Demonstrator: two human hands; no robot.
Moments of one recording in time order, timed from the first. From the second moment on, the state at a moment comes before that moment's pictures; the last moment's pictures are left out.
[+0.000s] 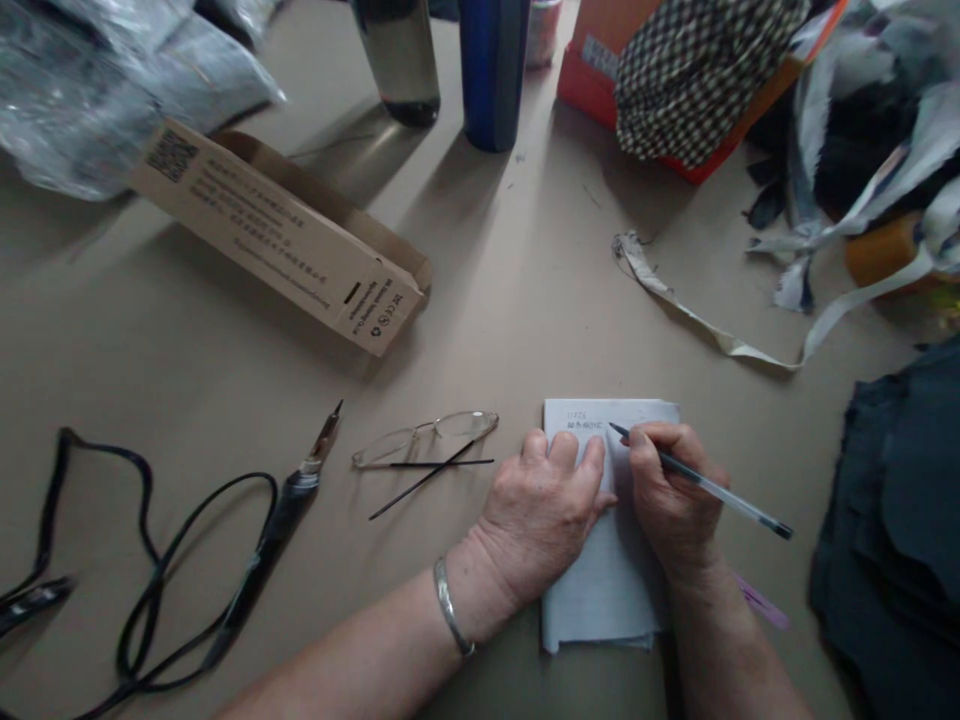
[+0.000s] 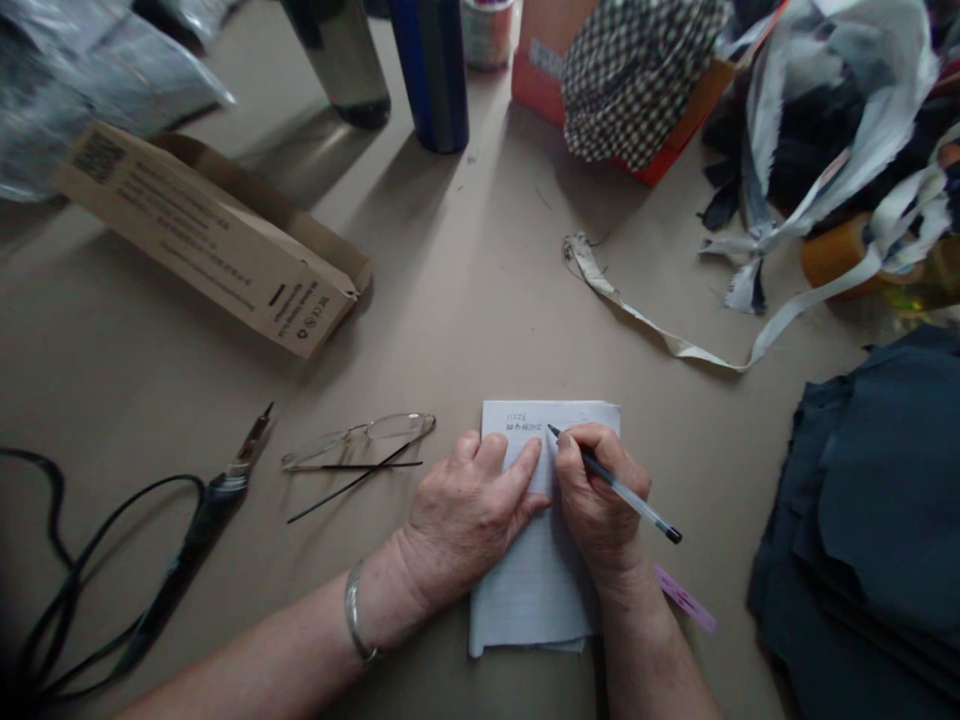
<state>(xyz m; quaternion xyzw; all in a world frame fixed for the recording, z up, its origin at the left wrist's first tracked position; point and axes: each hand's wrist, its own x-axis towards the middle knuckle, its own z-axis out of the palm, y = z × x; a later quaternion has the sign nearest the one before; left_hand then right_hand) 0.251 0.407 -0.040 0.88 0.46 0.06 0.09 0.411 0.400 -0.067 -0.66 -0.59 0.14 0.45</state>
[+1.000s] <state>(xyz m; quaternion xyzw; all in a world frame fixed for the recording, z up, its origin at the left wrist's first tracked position) 0.249 0.409 -0.026 0.87 0.47 0.05 0.14 0.413 0.403 -0.071 -0.66 -0.51 0.19 0.51</state>
